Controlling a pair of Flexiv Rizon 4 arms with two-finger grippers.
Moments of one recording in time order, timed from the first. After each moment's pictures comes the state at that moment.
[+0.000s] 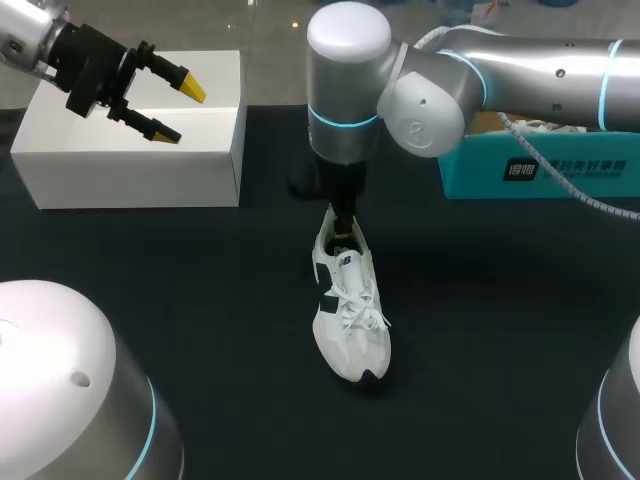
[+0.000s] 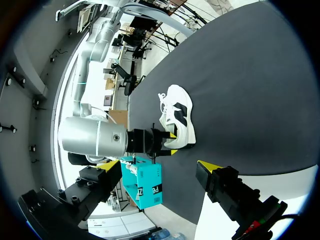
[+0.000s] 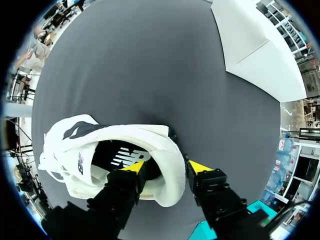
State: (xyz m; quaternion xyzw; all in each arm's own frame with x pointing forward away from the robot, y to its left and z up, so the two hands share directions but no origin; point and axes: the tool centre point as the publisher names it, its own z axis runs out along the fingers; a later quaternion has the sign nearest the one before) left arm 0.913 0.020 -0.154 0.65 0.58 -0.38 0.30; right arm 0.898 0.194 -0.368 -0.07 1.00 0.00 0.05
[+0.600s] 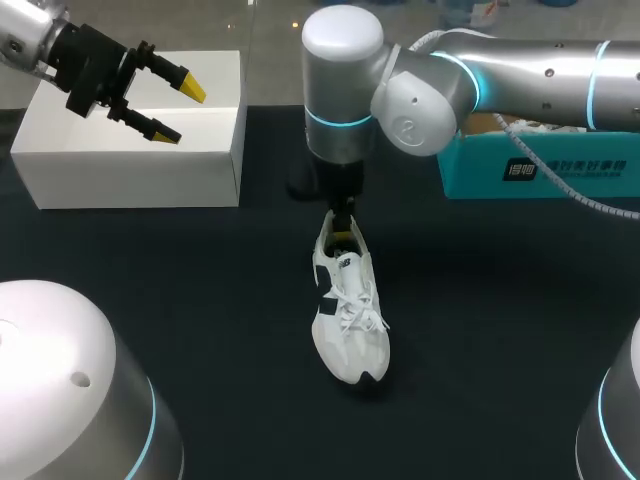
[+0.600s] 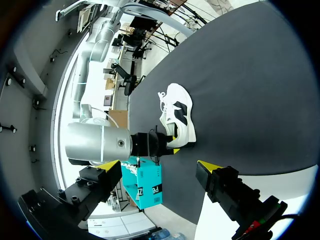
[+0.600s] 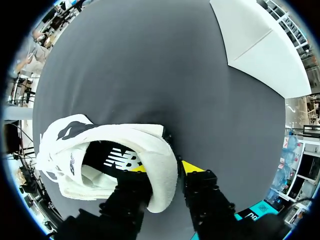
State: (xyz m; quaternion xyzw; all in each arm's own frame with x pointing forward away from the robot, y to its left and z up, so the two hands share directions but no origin) left arm 0.913 0.020 -0.154 0.65 0.58 -0.38 0.30; right arm 0.901 0.194 -0.378 -0.06 1.00 0.00 0.03
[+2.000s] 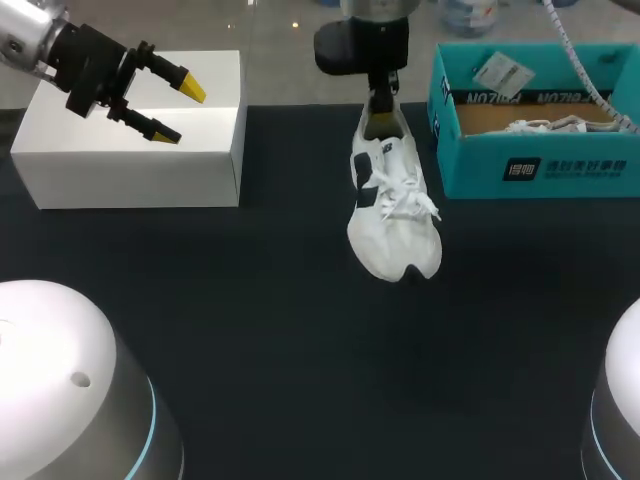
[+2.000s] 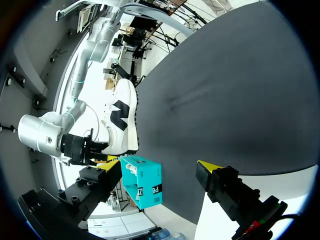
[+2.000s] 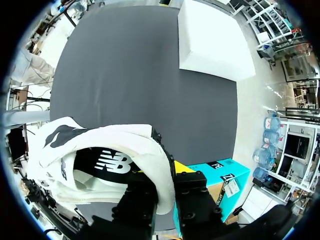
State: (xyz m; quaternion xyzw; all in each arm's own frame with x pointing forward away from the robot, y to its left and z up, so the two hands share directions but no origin) left arm 0.913 0.020 -0.154 0.65 0.58 -0.38 0.30; right arm 0.922 0.134 -0.150 -0.01 1.00 -0.04 0.09
